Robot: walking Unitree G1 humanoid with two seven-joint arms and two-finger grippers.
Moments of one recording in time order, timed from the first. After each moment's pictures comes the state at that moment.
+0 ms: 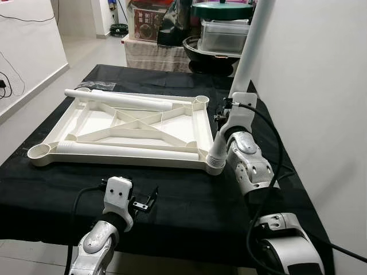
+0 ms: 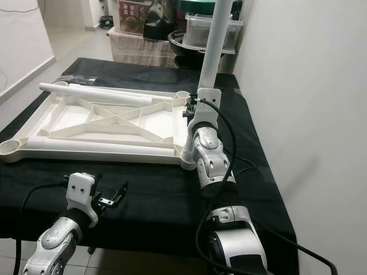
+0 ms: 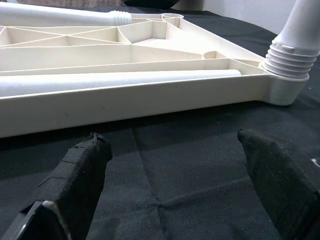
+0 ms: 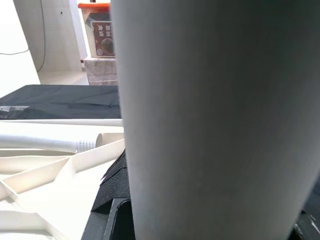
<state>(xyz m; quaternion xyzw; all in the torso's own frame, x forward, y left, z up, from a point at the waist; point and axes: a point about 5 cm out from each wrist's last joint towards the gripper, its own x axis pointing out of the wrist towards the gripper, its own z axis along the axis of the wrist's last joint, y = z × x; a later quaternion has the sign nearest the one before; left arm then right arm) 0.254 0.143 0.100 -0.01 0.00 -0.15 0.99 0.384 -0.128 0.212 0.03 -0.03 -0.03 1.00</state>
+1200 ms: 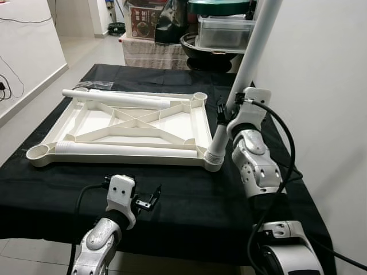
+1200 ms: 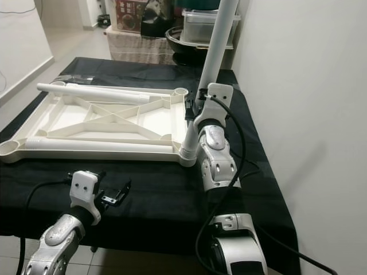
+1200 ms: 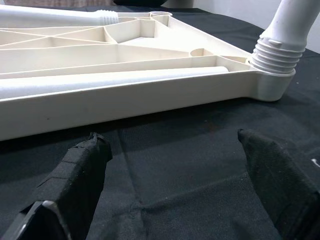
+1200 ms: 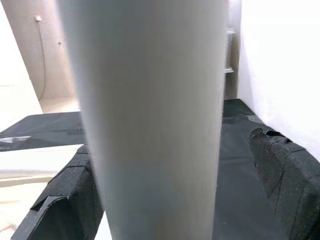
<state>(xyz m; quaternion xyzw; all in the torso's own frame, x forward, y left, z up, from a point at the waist) 0.259 0.141 0.100 -0.01 0.00 -0.16 0.99 0.374 -0.131 0.231 0.06 -0.08 -0.02 0.99</state>
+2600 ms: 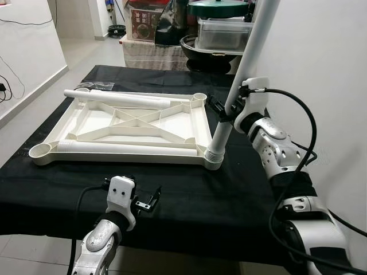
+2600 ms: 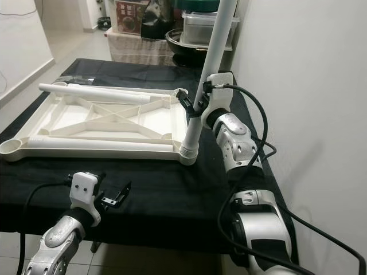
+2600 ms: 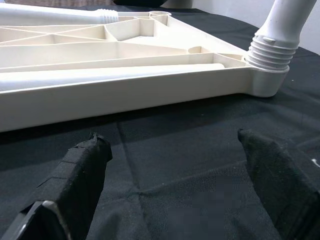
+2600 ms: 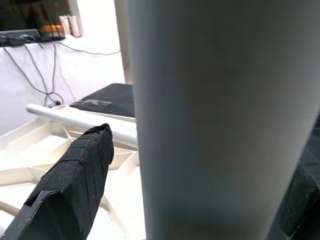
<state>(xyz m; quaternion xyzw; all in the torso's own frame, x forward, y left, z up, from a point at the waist) 0.257 0.141 0.097 -0.01 0.00 -0.16 0.99 0.395 -0.158 0.240 0.04 -0.06 0.19 0.98</state>
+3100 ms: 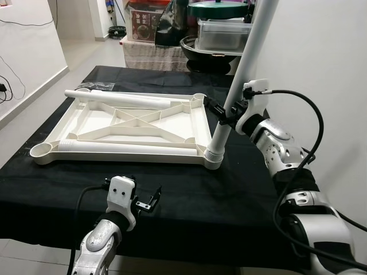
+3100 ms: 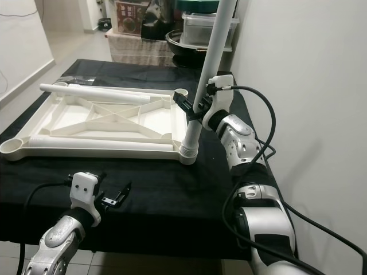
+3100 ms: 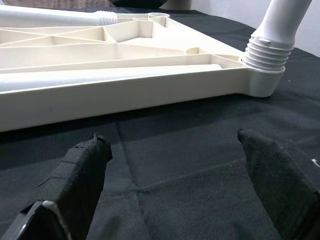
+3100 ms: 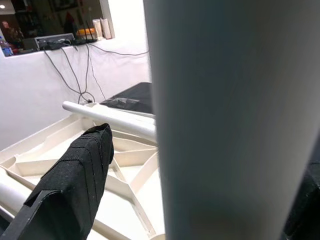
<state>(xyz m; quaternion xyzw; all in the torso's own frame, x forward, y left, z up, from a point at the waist) 0.257 0.141 0.098 -0.01 0.00 -0.17 0.99 0.398 -0.165 0.233 0.06 -0.05 0.25 0.97</state>
